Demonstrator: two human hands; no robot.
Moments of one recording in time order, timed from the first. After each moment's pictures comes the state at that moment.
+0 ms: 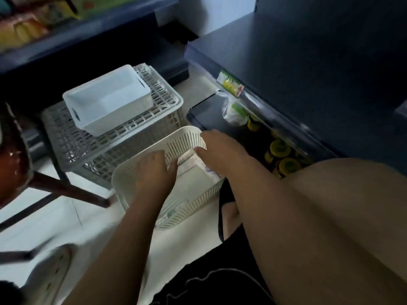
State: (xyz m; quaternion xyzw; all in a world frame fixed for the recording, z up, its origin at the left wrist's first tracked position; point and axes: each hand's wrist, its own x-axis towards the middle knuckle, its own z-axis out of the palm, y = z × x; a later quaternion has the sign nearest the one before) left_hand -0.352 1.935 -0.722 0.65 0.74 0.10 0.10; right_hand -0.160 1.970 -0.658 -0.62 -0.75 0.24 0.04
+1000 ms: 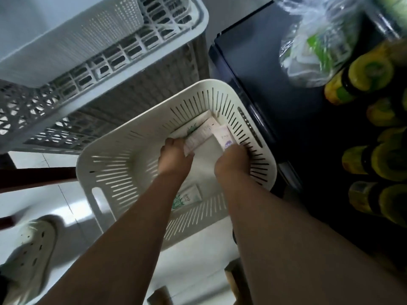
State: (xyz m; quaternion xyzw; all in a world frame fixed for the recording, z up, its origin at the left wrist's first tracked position) left_hand -0.376 2.021 -0.964 0.54 0.79 -0.02 0.31; right_hand -0.224 2.036 -0.935 -0.82 -0.44 0.37 -0.03
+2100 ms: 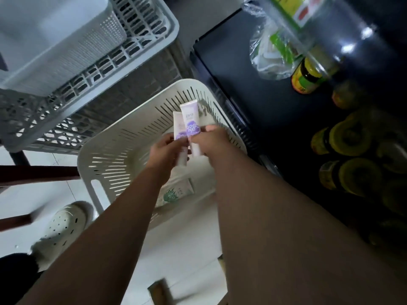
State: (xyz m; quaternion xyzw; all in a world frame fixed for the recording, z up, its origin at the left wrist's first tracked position) left_hand -0.351 2.010 -0.907 0.20 0.70 0.34 0.59; right_hand -0.212 2.057 -0.887 -0.68 -0.24 0.67 0.16
